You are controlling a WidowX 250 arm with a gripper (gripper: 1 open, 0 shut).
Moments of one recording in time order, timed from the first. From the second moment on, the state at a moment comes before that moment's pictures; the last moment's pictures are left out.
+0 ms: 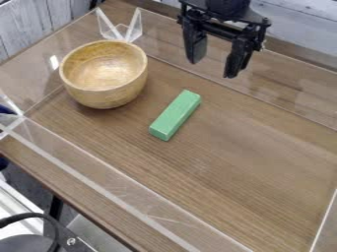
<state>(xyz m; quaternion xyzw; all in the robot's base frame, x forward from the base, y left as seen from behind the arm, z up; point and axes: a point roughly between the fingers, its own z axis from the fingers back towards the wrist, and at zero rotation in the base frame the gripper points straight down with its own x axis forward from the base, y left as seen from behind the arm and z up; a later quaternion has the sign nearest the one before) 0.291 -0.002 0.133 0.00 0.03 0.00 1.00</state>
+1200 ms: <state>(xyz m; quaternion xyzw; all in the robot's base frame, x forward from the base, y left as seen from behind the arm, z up) 0.261 0.057 0.038 -0.03 0.05 -0.08 0.99</state>
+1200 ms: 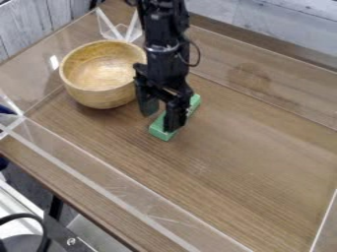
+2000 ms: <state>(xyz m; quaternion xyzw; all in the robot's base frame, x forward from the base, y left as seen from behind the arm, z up) 0.251 0.055 0.025 -0.06 0.03 -0.06 1.00</state>
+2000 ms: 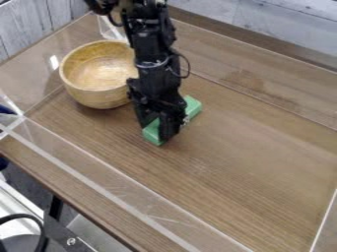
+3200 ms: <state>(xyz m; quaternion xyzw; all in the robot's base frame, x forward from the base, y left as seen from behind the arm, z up) 0.259 0.034 0.044 -0.05 0.00 -0.04 1.00</state>
